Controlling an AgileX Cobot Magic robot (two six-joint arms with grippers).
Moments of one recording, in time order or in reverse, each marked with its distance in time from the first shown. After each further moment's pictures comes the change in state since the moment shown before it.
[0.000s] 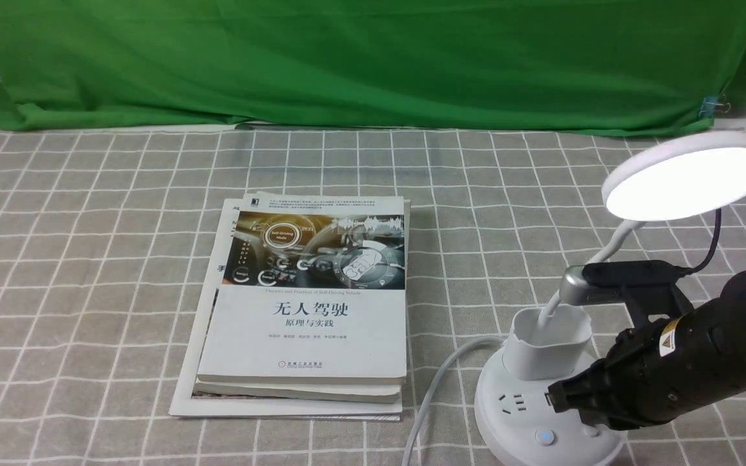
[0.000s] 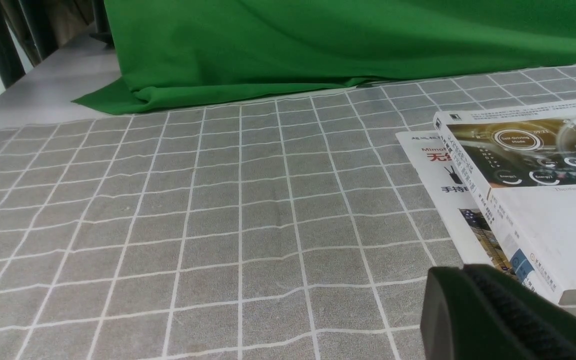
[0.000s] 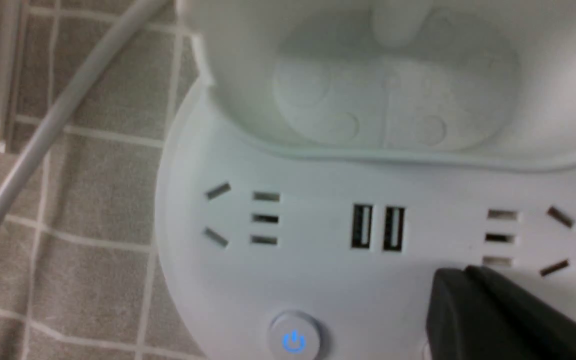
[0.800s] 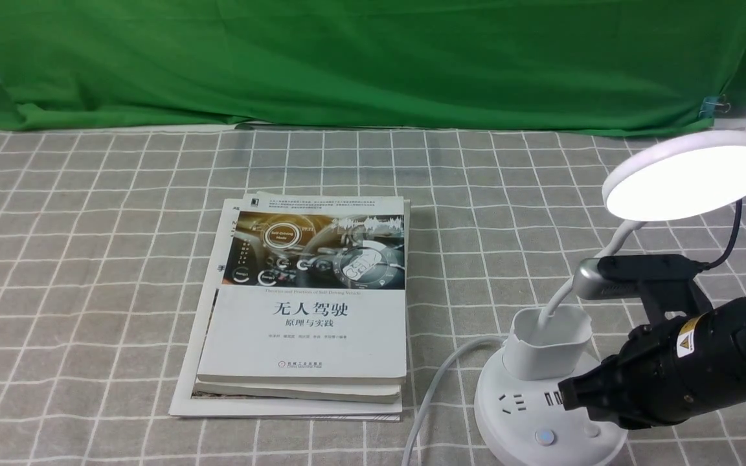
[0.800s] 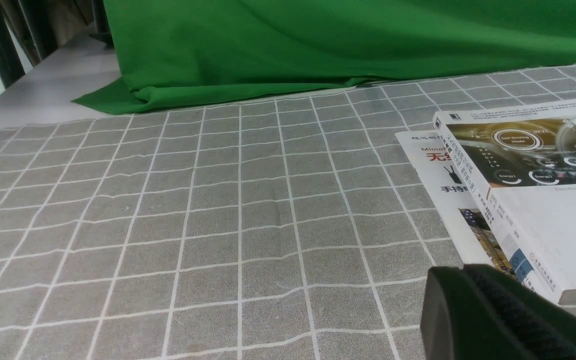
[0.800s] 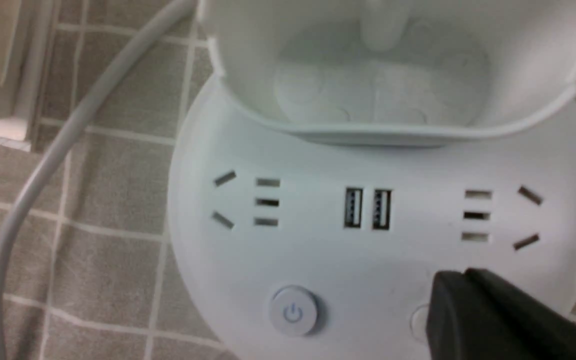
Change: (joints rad) right arm 0.000 -0.066 0.013 0.001 0.006 0.024; left arm 0.000 0.000 0.000 0.000 0.000 0.000
